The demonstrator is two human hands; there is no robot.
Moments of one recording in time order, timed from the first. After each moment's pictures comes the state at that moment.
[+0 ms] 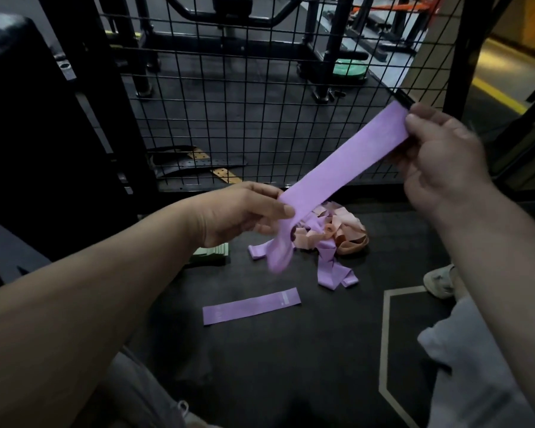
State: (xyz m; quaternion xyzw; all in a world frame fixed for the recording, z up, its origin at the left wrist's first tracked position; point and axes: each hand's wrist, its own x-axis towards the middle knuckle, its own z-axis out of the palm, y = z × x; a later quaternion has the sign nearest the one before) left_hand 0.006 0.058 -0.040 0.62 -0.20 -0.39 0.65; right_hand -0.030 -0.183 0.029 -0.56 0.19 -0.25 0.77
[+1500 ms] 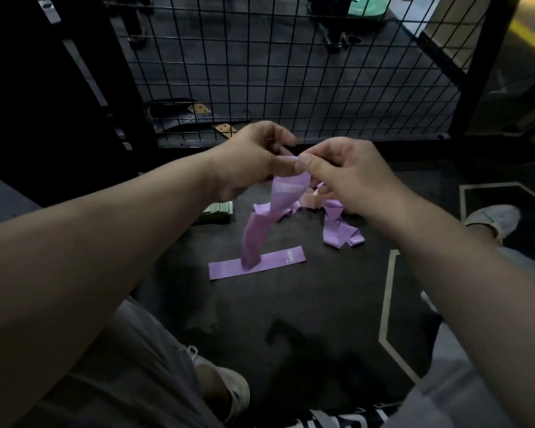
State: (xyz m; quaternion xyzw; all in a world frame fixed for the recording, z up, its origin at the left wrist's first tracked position) left_hand 0.003 0.042 -0.061 0.70 -0.11 -0.27 0.66; right_hand -0.059 -0.124 -0.050 -0.85 0.05 0.01 0.53
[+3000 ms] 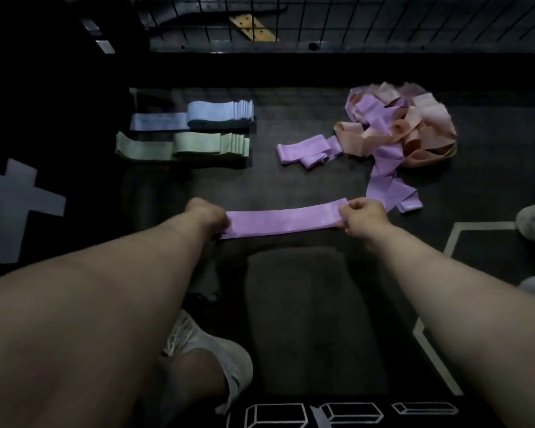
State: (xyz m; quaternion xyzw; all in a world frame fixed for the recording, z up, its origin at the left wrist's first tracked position) left_hand 0.027 0.098 -0.348 0.77 0.38 -0.34 0.38; right_hand -0.002 -0.181 -0.360 -0.77 0.38 0.18 0.49
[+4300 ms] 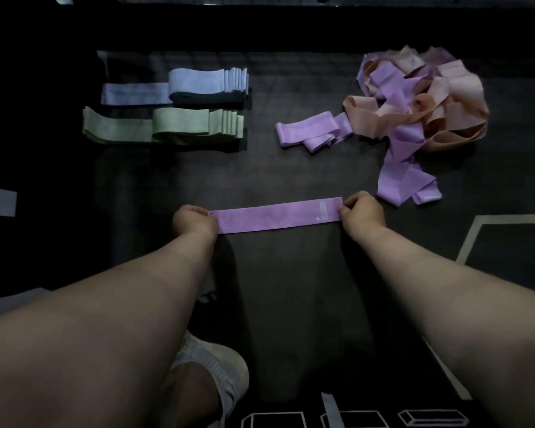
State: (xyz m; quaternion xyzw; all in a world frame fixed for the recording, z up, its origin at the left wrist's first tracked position) left_hand 0.013 0.095 -0.435 0.77 0.50 -0.14 0.38; right_hand 0.014 -0.188 -0.431 -0.87 0.33 0.23 0.28
